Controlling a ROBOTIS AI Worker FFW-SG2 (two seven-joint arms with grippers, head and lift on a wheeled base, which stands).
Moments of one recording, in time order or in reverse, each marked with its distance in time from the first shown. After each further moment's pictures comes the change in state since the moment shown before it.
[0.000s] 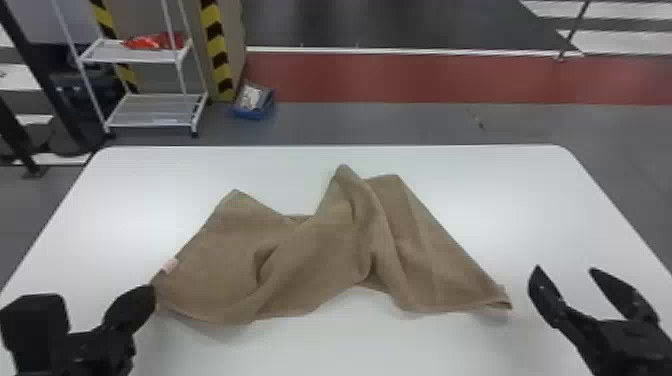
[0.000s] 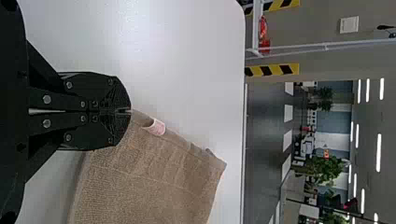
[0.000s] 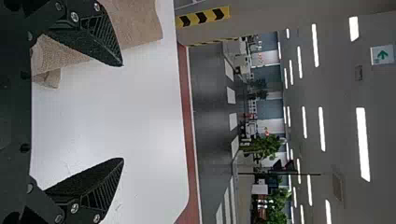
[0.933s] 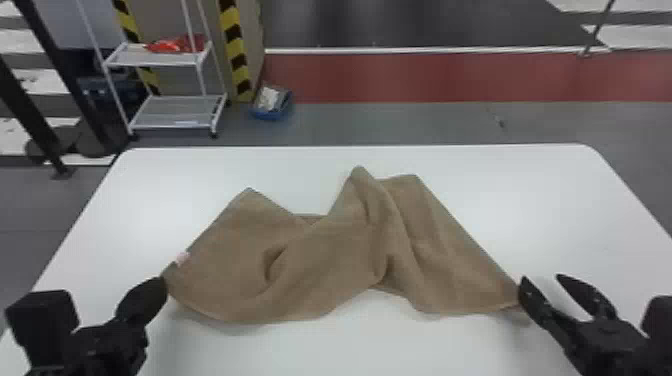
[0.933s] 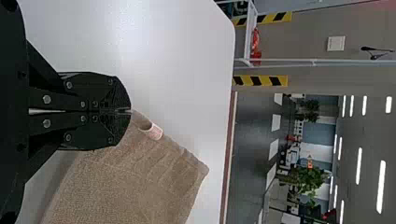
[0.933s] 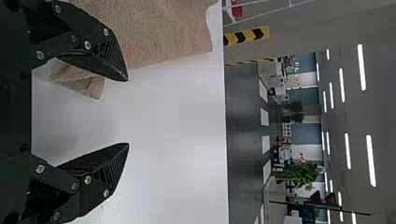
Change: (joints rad) left arm 0.019 -0.004 0.031 -0.013 0.052 -0.040 0.016; right arm -0.184 0.067 0.022 0.217 0.137 0.103 0.183
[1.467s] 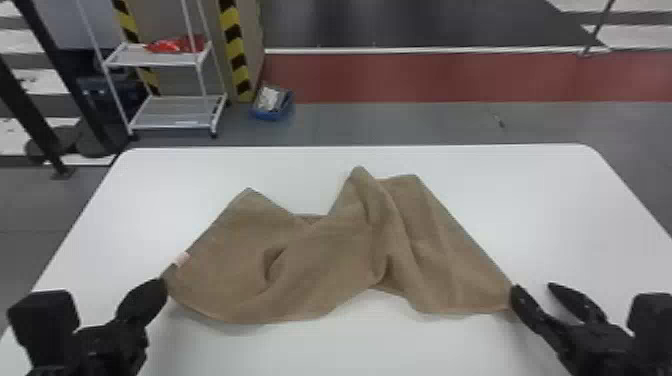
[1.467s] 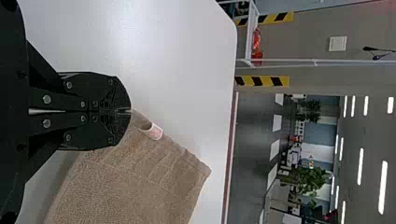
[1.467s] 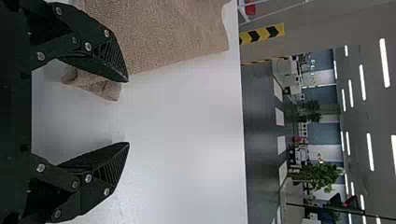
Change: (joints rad) left arm -0.006 0.000 -0.001 0.014 -0.002 -0.003 -0.005; right arm -0.023 0.020 -0.004 0.006 0.025 0.093 0.012
